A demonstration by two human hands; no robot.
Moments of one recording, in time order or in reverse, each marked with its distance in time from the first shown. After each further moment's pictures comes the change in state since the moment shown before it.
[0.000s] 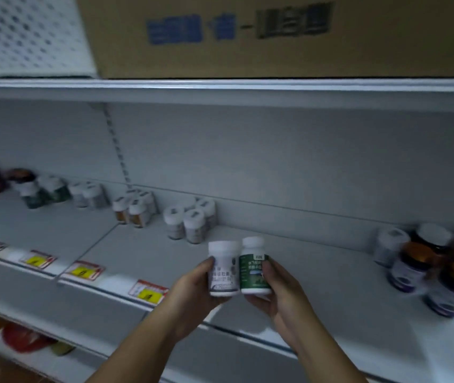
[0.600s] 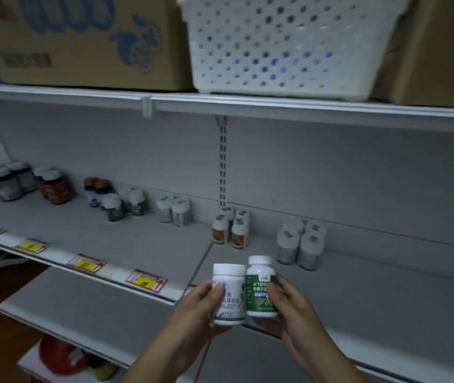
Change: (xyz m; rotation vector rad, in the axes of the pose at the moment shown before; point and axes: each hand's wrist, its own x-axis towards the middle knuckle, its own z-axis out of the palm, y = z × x) left_hand -0.073 0.139 -0.235 0.165 0.018 0.171; right_hand 0.045 0.103 0.254 -0.088 -0.065 -0.014
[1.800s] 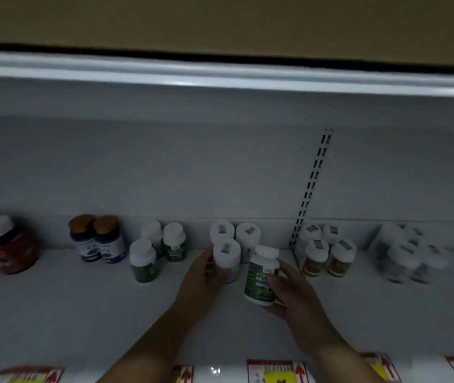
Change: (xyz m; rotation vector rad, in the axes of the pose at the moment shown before) left_hand 0.239 0.121 -0.270 0.816 -0.194 0.262; right_hand 0.217 0.067 0.221 -0.053 0.399 -0.077
